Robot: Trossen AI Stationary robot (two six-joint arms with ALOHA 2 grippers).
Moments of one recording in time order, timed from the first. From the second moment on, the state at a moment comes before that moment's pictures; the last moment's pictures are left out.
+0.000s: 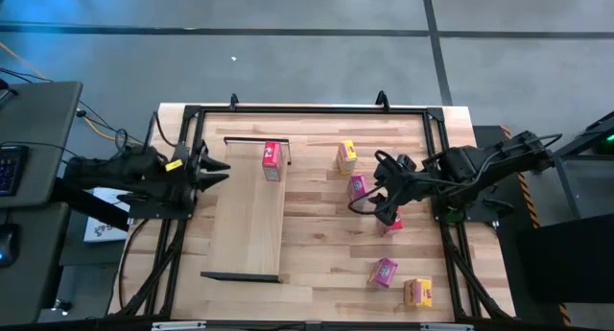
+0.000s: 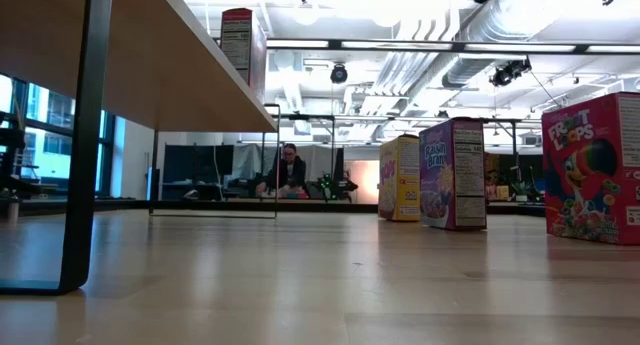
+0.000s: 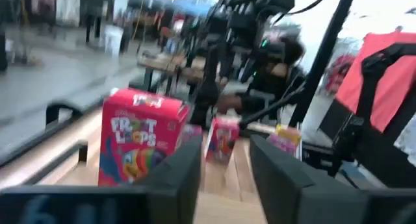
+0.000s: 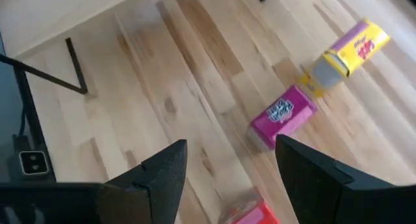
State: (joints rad) left arm -0.11 0.23 0.45 -0.22 -0.15 -0.24; right arm 0.34 1.28 1.43 -1.17 0.31 0.78
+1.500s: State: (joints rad) left arm -0.11 0.35 0.44 -0.20 -0.12 -0.32; right arm 0.59 1.51 1.42 -1.57 0.35 1.60
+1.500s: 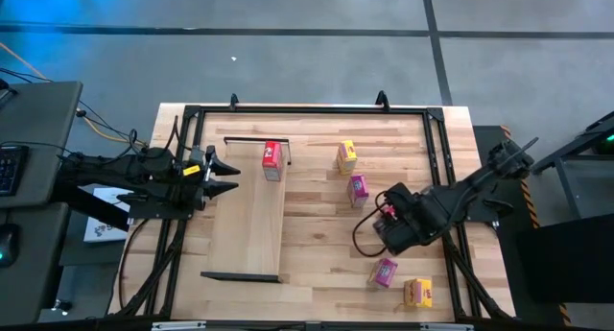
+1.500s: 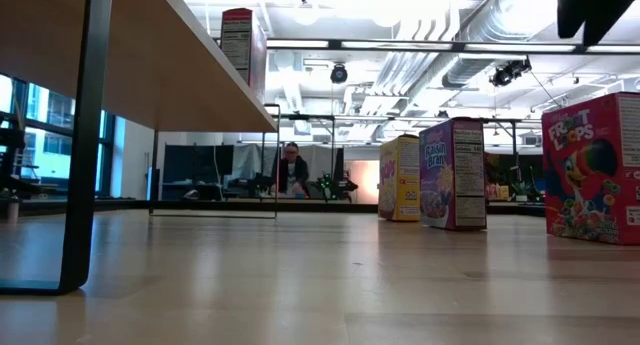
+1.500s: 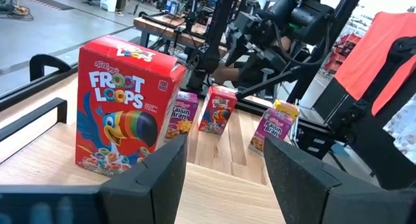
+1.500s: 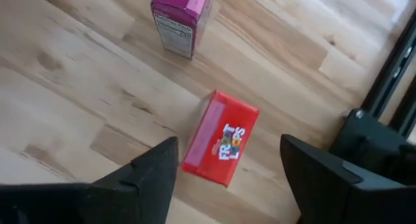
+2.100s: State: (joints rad) left arm -0.11 0.36 0.44 -0.16 -0.13 -0.34; right arm 0.63 1.51 1.13 -1.35 0.43 1.97
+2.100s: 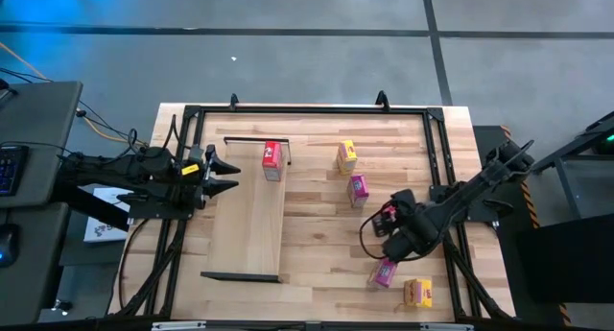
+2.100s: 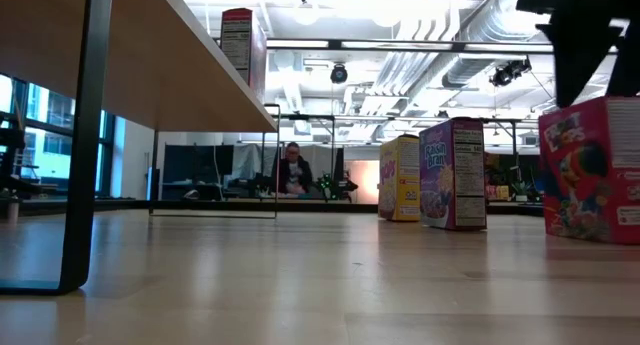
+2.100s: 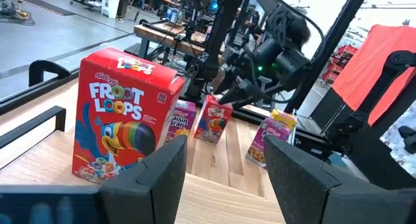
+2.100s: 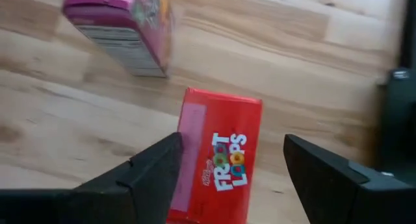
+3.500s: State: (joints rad) left arm -0.11 0.36 0.44 -0.16 -0.17 -0.32; right arm 0.63 1.52 1.13 -1.34 0.45 1.90
